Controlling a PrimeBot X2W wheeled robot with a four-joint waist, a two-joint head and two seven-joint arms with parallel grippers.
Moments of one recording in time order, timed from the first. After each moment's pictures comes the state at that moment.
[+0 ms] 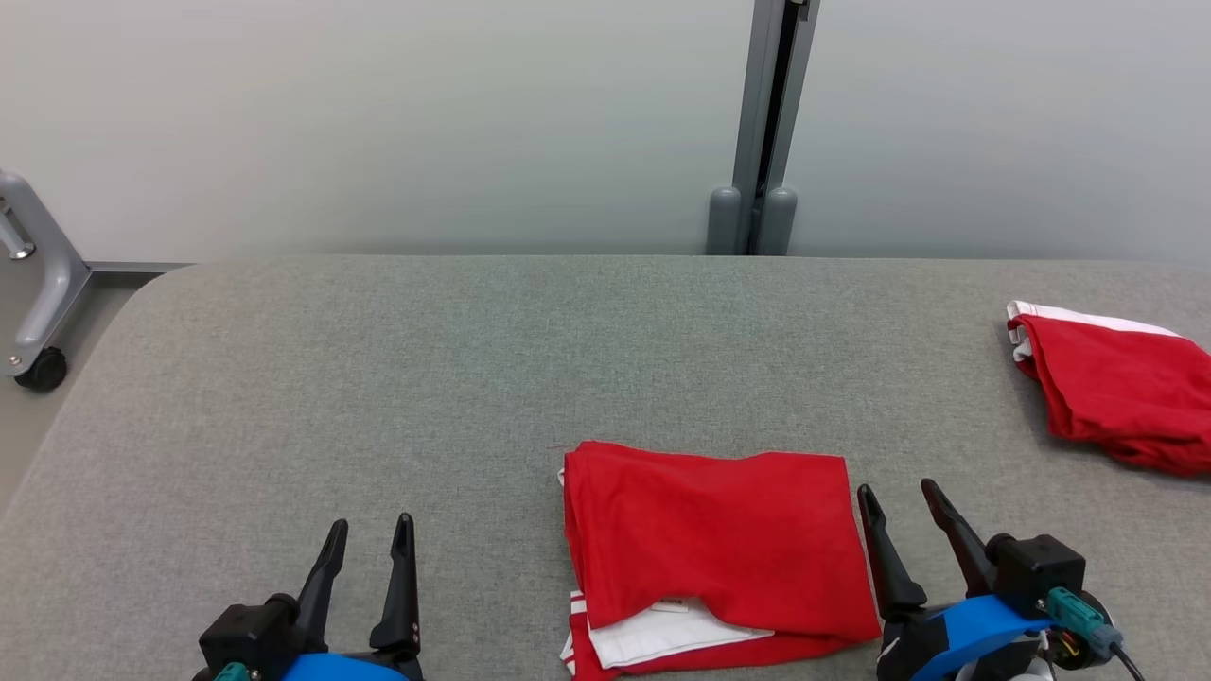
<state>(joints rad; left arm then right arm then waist) 0.02 0.20 -0.30 0.26 -0.53 -0.01 -0.26 -0.12 -0.05 0.07 0.45 0.19 0.13 -0.26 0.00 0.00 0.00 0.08</state>
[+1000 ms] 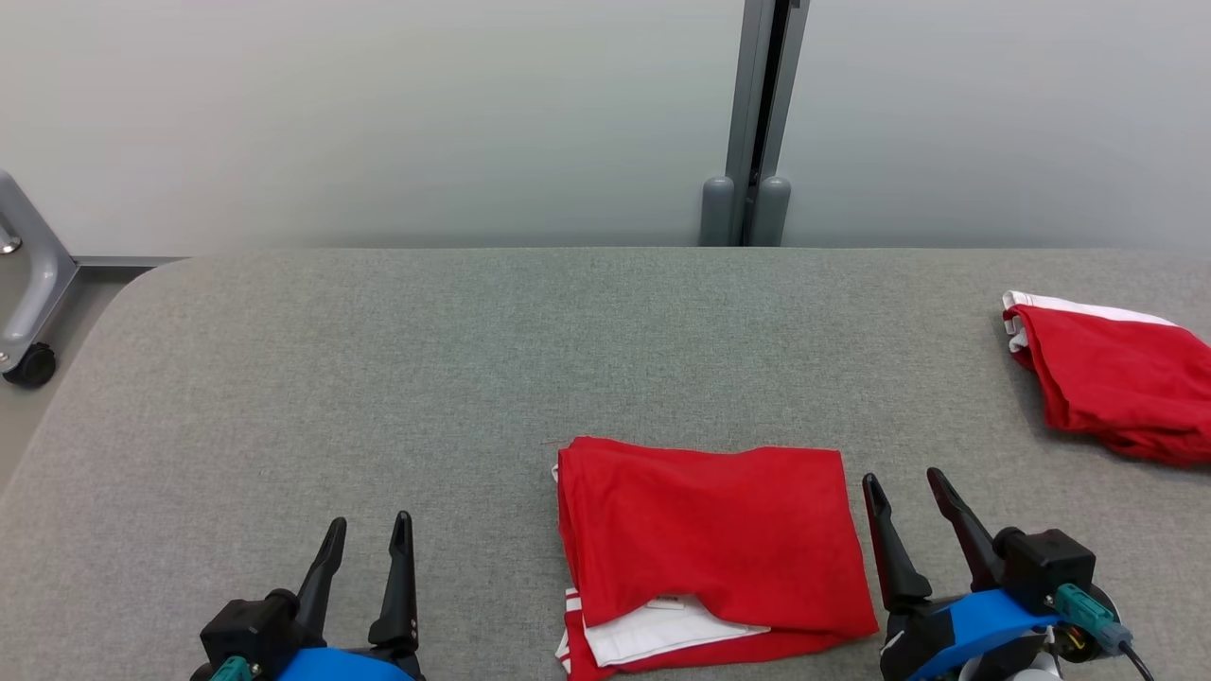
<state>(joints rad) 0.00 0.18 -0.27 0.31 -0.50 -0.04 -0.26 -0.11 -0.05 0.06 0.41 0.18 0.13 -0.26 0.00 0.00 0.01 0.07</state>
